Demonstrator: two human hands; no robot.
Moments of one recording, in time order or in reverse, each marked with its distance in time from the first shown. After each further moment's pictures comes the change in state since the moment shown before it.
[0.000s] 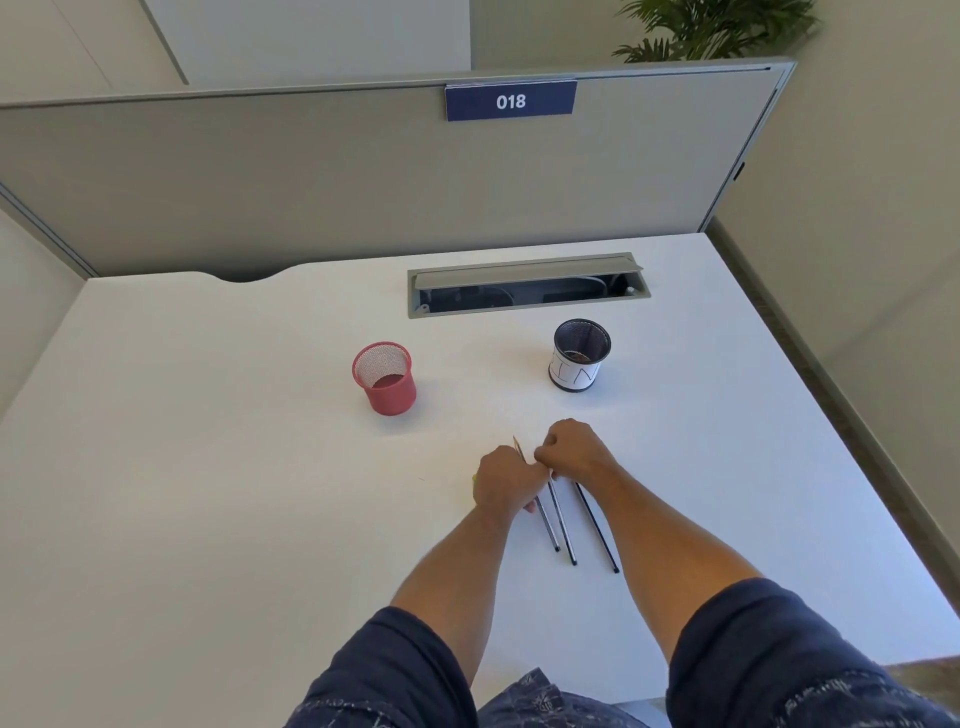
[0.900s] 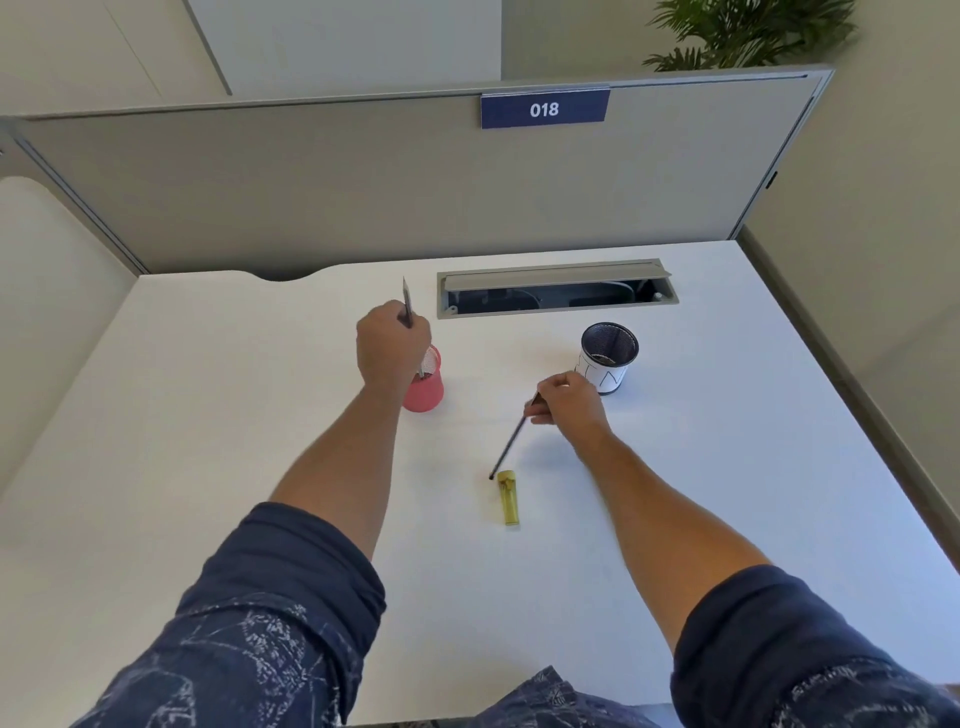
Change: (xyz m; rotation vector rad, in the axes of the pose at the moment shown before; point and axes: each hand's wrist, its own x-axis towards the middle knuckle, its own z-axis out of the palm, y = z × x) left_hand 0.045 0.018 -0.211 -0.033 0.803 0.308; right_hand 0.015 -0.056 -0.001 0.914 0.141 -0.054
